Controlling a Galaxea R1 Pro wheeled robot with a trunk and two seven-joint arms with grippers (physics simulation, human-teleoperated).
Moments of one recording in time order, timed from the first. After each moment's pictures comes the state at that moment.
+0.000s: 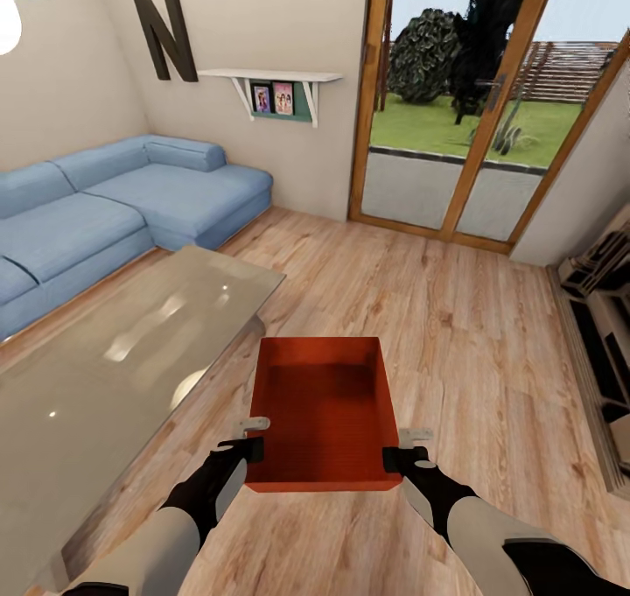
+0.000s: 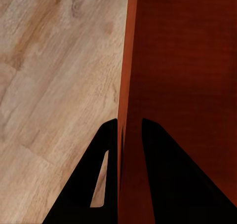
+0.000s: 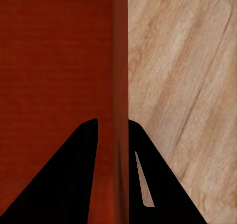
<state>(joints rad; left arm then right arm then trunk) -0.69 -0.14 -0.02 -0.45 0.09 0.25 0.19 -0.79 0.06 -0.01 -0.11 0.05 -0.04 -0.10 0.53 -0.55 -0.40</state>
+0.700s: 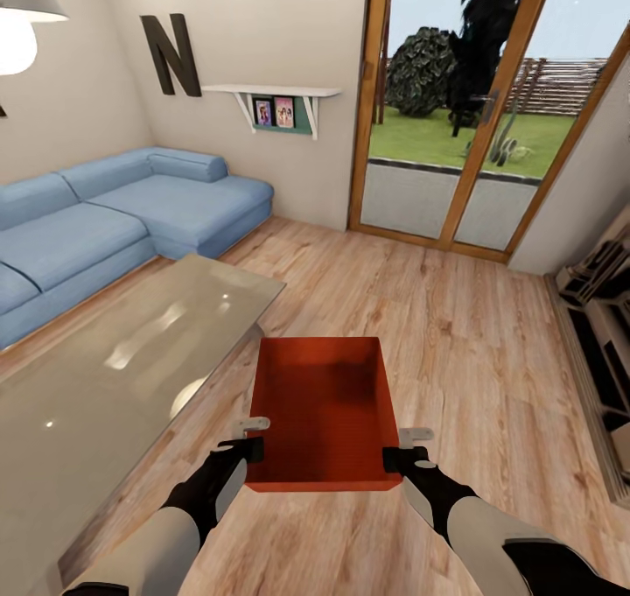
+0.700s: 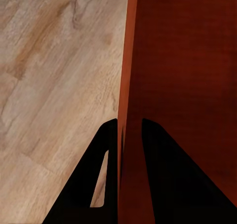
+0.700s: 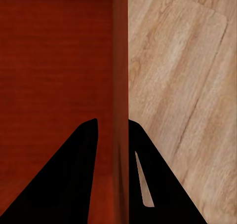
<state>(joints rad) -0.69 -0.14 -0.02 -0.45 0.09 0.25 0.19 -0.79 0.06 -0.01 -0.11 0.04 -0.04 -0.10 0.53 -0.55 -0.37</state>
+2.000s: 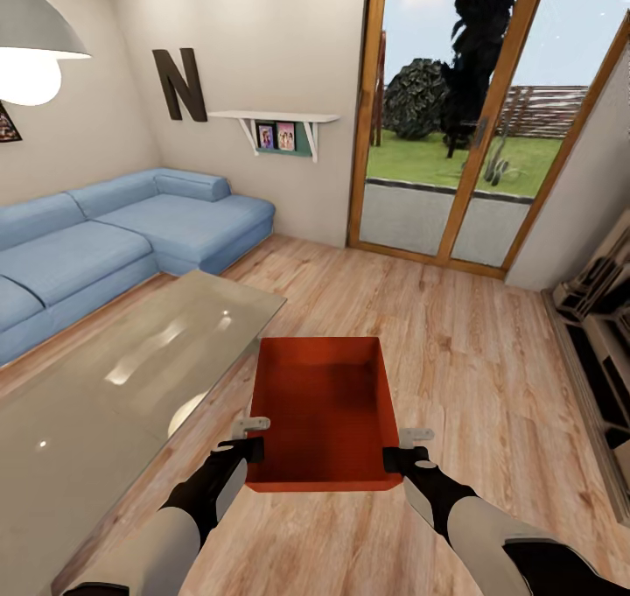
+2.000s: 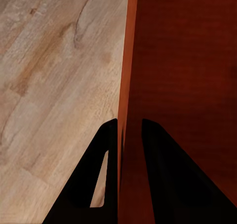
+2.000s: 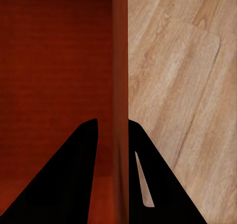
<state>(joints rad) -0.69 -0.14 -0.02 -0.45 0.09 0.25 0.19 -0.79 0.06 -0.01 -0.11 0.04 -0.04 -0.10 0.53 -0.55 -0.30</state>
